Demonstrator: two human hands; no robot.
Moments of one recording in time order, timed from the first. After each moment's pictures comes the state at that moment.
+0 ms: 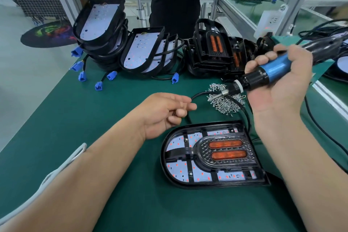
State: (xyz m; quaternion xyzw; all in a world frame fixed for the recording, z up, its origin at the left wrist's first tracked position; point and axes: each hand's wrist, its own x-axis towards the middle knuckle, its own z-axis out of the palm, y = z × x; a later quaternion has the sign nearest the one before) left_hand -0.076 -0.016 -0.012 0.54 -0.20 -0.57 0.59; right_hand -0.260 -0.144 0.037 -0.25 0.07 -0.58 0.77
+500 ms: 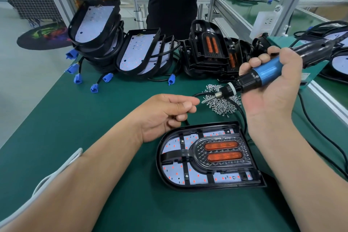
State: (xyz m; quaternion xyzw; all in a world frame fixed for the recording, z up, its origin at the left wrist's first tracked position) left_hand -0.076 -0.017 -0.017 0.49 -0.30 -0.60 0.56; right_hand -0.259 -0.155 0.033 -0.25 0.12 -0.60 0.75
